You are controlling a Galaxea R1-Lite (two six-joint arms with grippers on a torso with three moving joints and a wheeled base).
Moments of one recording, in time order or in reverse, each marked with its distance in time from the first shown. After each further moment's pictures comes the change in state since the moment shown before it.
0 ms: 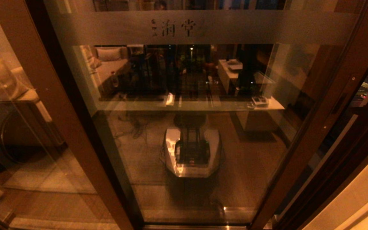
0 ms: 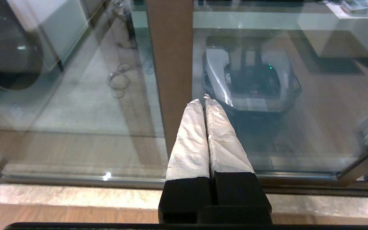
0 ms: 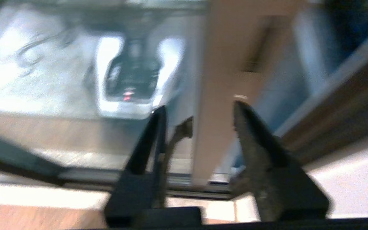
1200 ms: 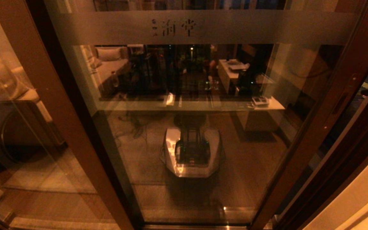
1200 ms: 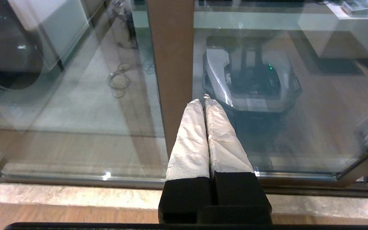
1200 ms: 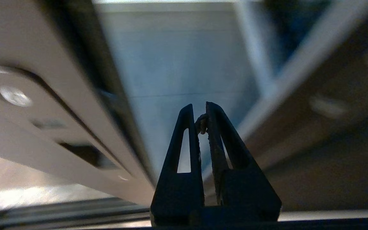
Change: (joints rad) left arm 0.000 0.000 0.000 0.000 0.000 0.000; right arm -0.183 0.476 -0.486 0.030 0.005 -0.067
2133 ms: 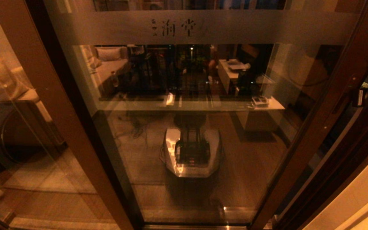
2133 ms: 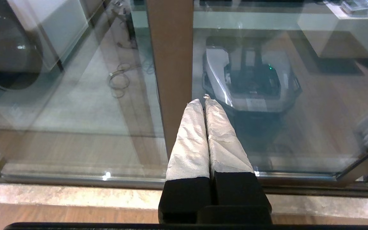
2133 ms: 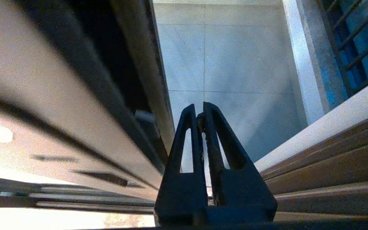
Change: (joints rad) left arm 0.000 0.000 0.000 0.000 0.000 0.000; right arm 0.044 0.097 -0.047 -0.003 0.117 0.003
